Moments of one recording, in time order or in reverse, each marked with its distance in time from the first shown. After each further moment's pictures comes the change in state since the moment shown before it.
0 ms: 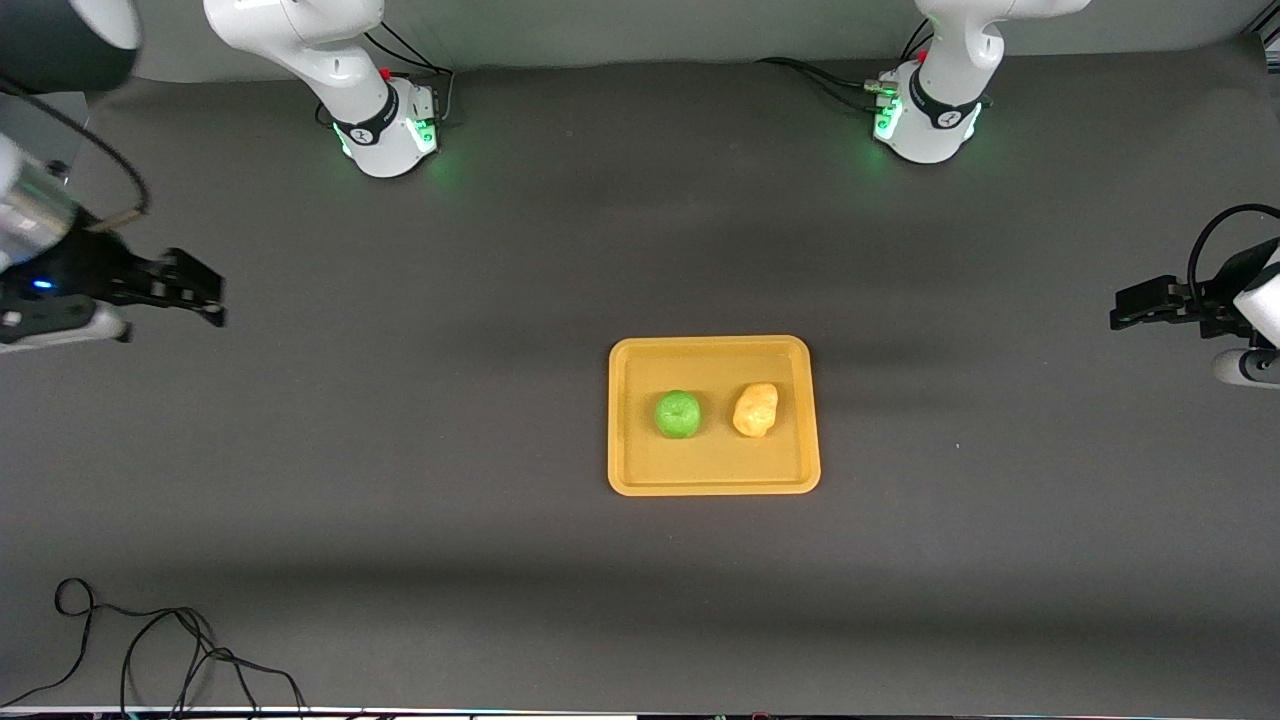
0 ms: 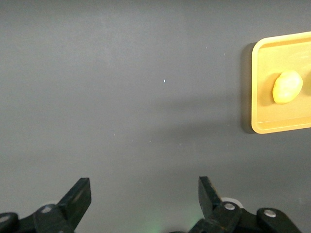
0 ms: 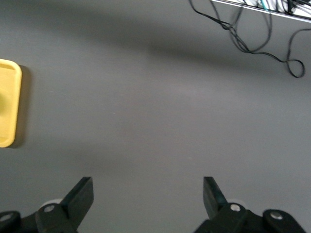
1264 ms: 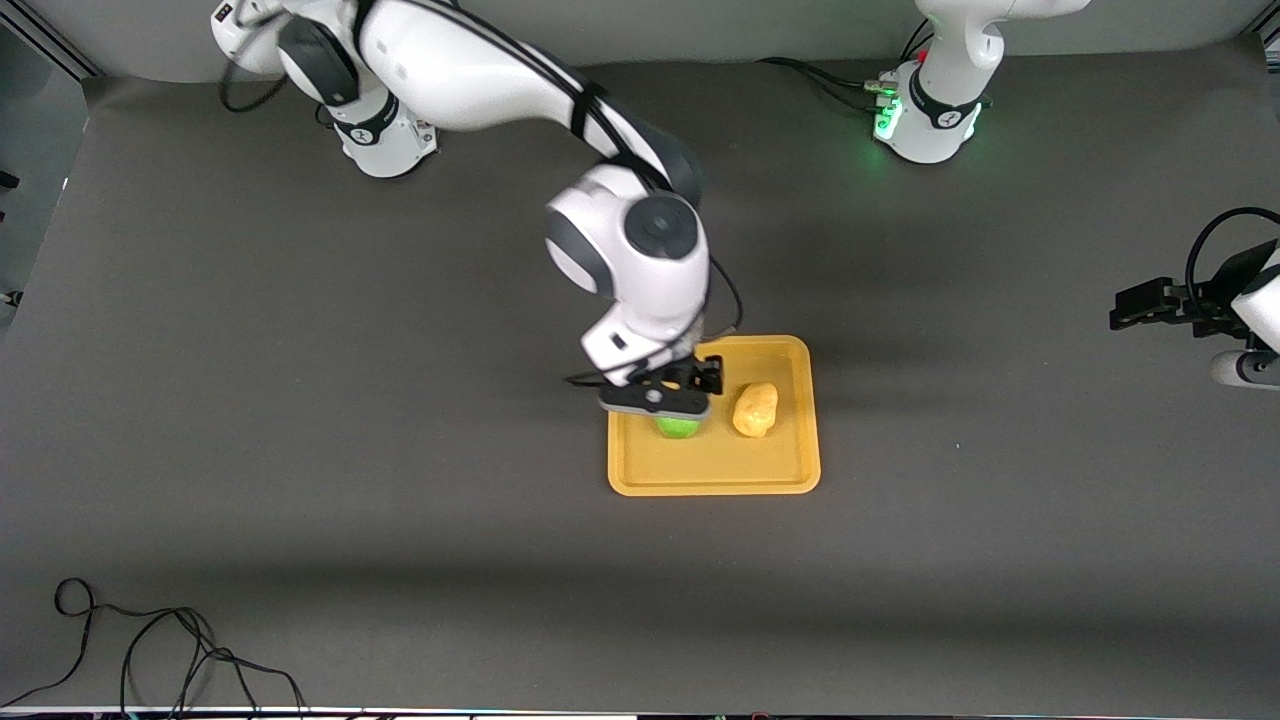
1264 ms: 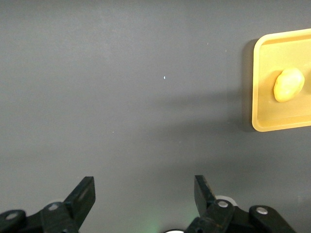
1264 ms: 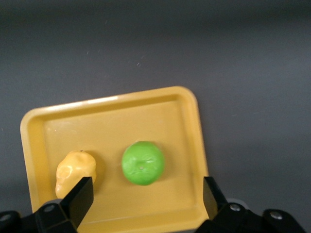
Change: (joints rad) left arm 0.002 0.000 0.004 -0.018 -0.007 -0.001 0.000; right arm 0.651 0.767 0.010 0.589 -0.045 0.205 1.017
